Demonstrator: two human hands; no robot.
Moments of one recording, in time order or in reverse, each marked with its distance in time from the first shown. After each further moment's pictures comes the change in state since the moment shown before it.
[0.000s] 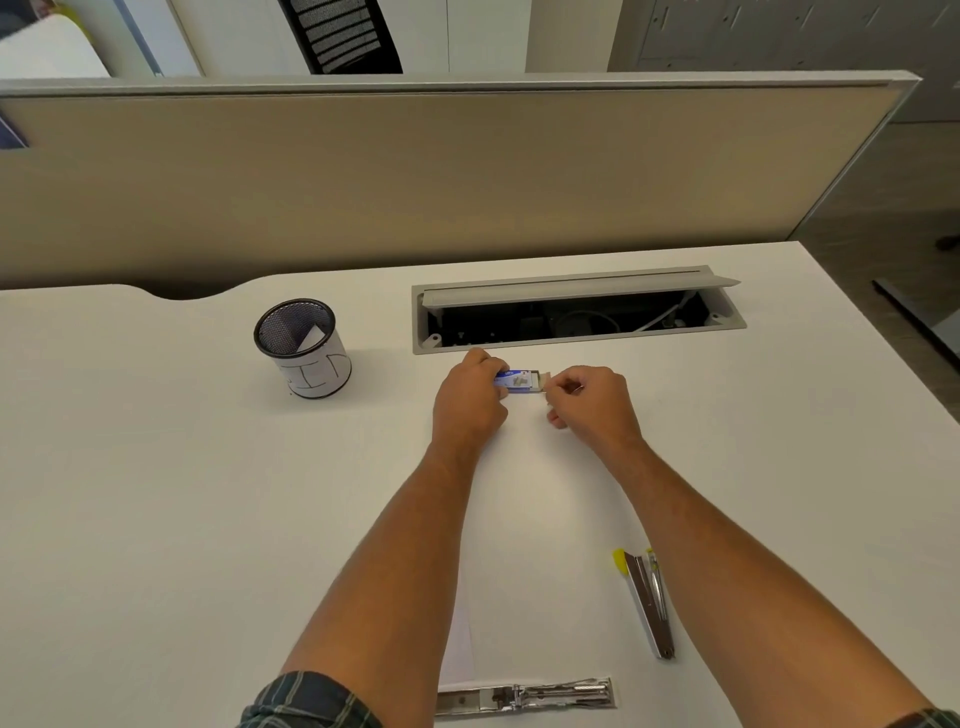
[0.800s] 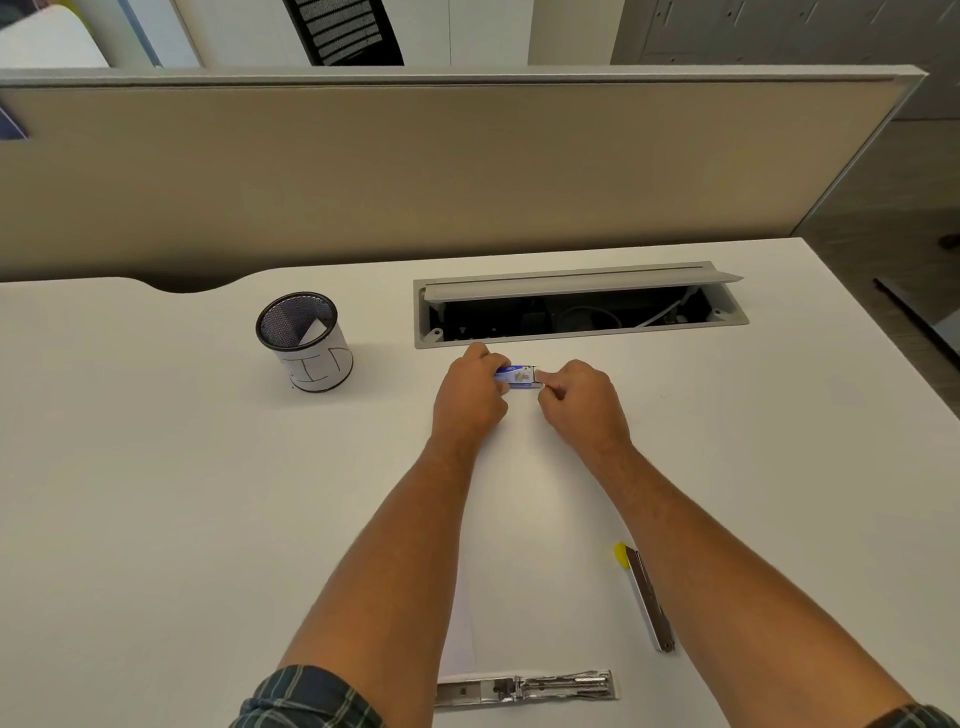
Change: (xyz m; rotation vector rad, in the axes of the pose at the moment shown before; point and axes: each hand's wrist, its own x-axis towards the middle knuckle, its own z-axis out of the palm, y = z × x) left_hand -0.001 0.001 -0.005 -0.027 -0.028 -0.002; right_hand -0.002 -0.002 0.014 -0.292 0.009 -0.111
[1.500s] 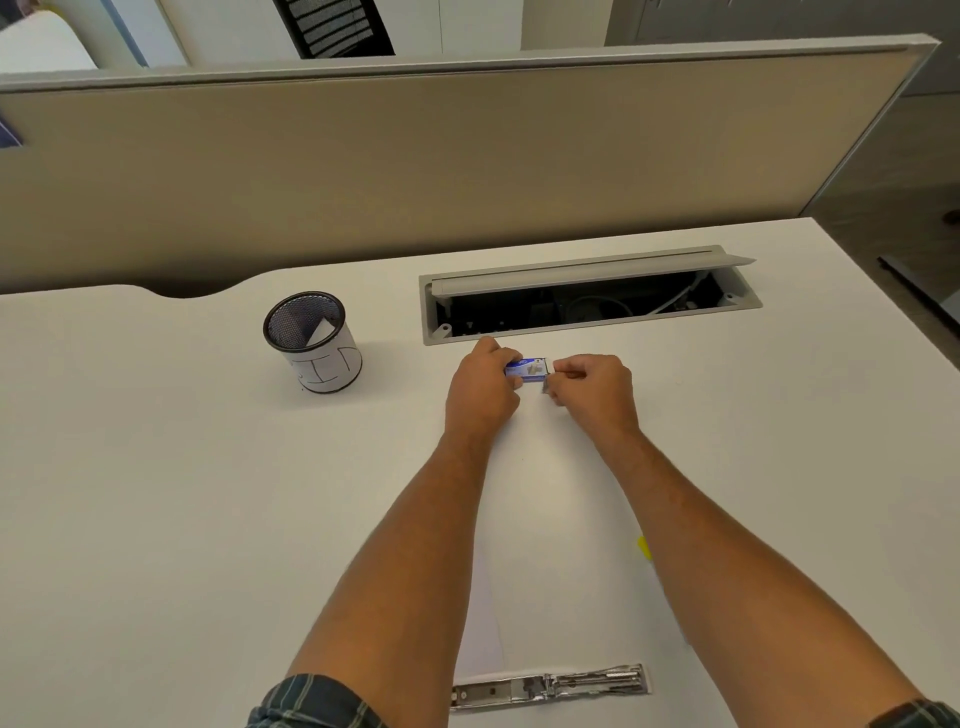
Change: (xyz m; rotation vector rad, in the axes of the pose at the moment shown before) left_hand 0.000 -0.004 0.002 -0.043 -0.012 -0.011; right_hand 0.002 -0.007 0.010 0.358 0.085 0.215
